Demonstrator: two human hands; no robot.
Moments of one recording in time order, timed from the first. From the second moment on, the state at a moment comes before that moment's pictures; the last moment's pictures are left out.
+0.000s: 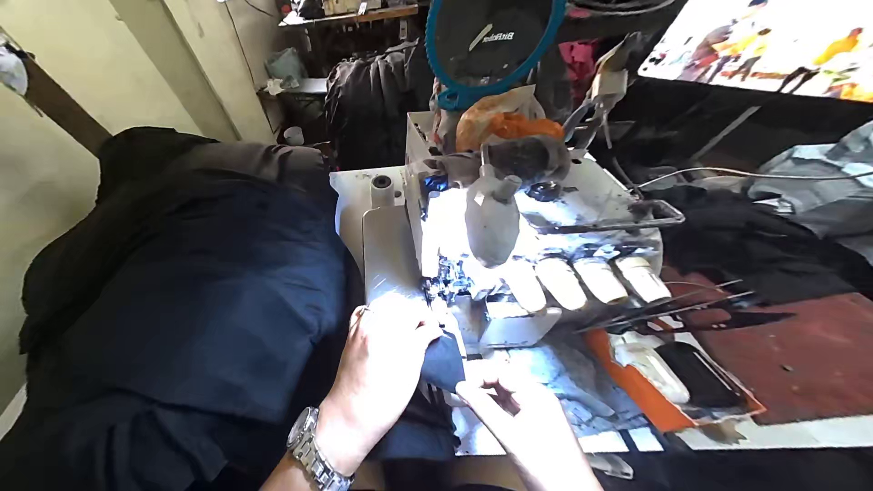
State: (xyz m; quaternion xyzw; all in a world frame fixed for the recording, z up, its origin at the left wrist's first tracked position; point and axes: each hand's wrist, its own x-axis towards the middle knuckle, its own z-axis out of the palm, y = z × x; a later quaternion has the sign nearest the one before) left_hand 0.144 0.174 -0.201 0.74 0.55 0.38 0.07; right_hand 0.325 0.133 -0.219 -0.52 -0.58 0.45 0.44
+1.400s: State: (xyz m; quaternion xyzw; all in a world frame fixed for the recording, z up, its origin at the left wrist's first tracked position) left_hand 0.137 0.175 -0.186 0.72 0.47 0.46 0.21; right_hand 0.331 0.135 -0.217 -0.45 -0.62 0.39 0.50
